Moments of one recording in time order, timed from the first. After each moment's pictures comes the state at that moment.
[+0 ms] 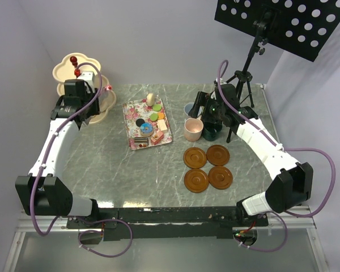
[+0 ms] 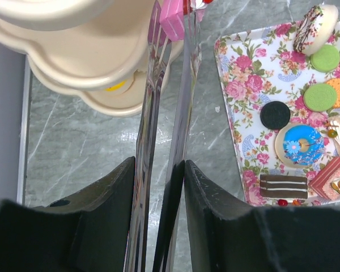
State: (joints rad) left arm -0.02 1.37 1.31 -0.54 -0.08 -0.02; right arm 0.37 1.41 1.29 -0.54 -0.08 0.53
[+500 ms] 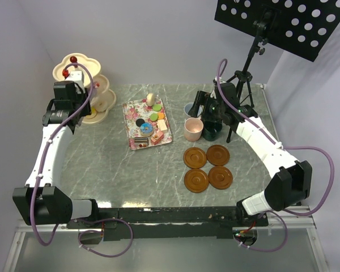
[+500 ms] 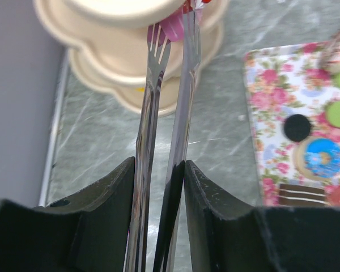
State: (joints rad) left arm 0.04 1.29 1.29 -0.53 -0.10 -0.01; right arm 0.36 1.42 1.31 -0.54 -0.10 0.51
